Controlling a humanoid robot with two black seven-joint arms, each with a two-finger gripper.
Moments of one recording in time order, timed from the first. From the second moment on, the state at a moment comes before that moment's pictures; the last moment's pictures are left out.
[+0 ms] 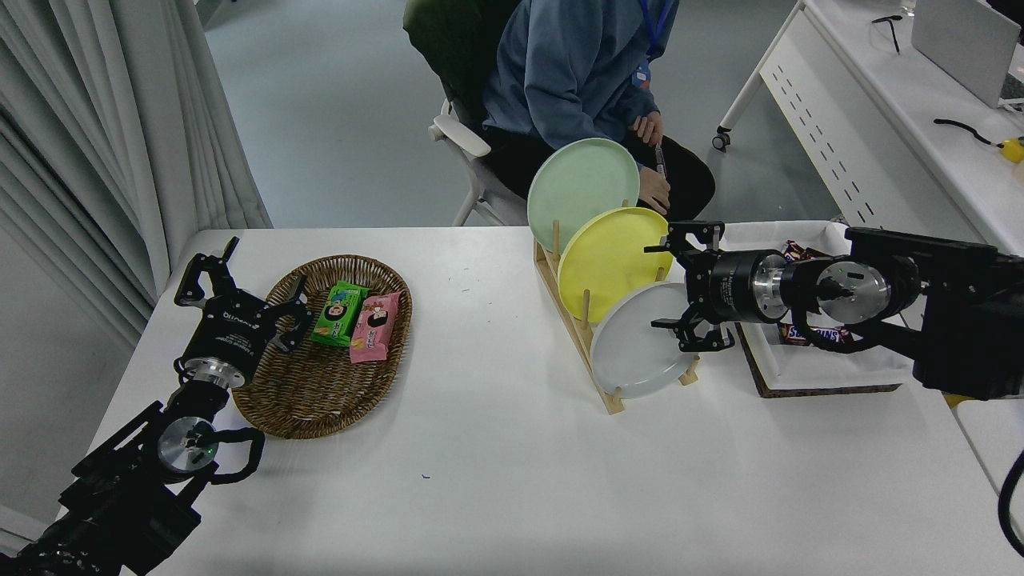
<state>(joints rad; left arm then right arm) -0.50 0.26 -1.08 -0.53 0.16 -0.58 -0.44 1.31 -0.46 -0.30 0.96 0.53 0.13 -0.16</state>
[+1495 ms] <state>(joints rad) -0.50 0.26 -1.08 -0.53 0.16 -0.58 -0.44 1.27 -0.48 -0.18 0.93 0.51 0.09 -0.25</state>
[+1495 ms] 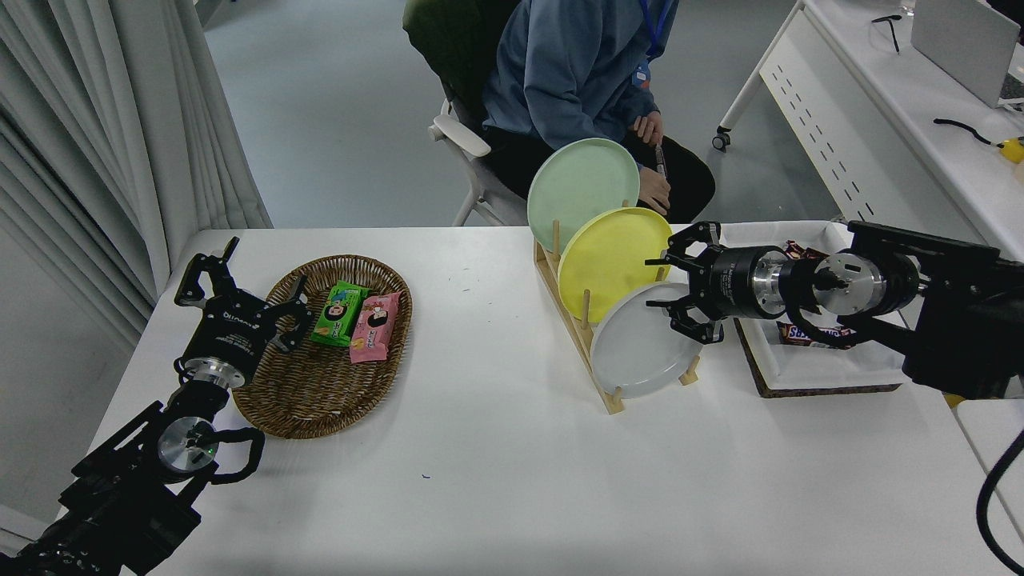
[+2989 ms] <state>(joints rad) -0.50 0.26 -1.08 -0.53 0.16 -0.58 -0.44 1.28 -0.50 -0.18 0.91 0.48 0.10 -0.27</state>
